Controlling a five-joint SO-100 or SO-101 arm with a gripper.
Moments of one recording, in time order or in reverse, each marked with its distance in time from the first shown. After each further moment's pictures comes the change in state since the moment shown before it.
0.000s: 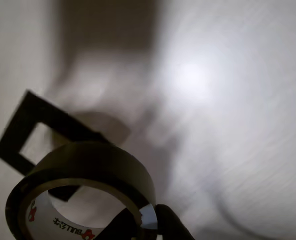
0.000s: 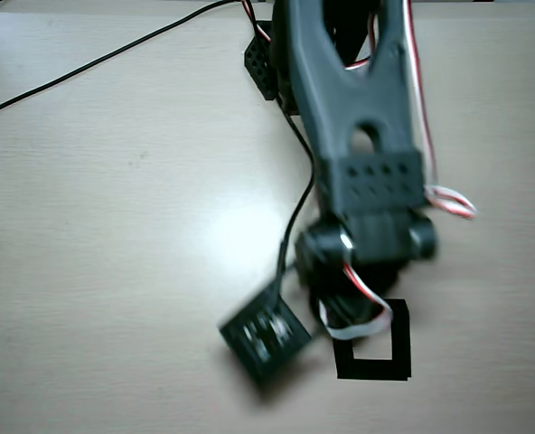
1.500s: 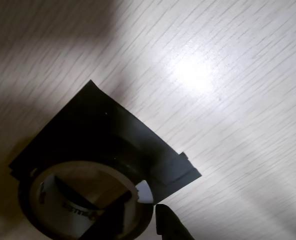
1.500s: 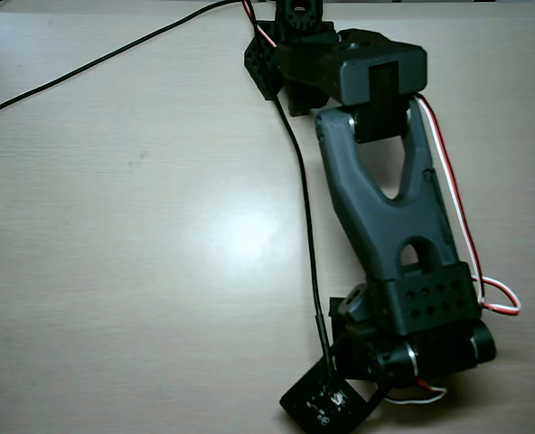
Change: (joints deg) arm -7.3 -33.0 -33.6 6.0 0.7
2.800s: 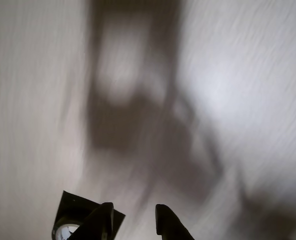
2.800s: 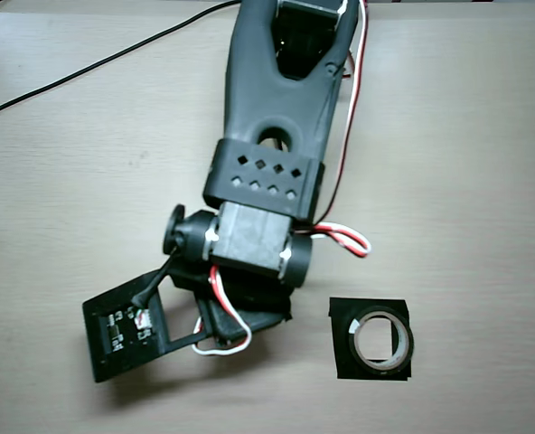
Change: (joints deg) arm 26.9 31.2 21.8 -2.0 0.1
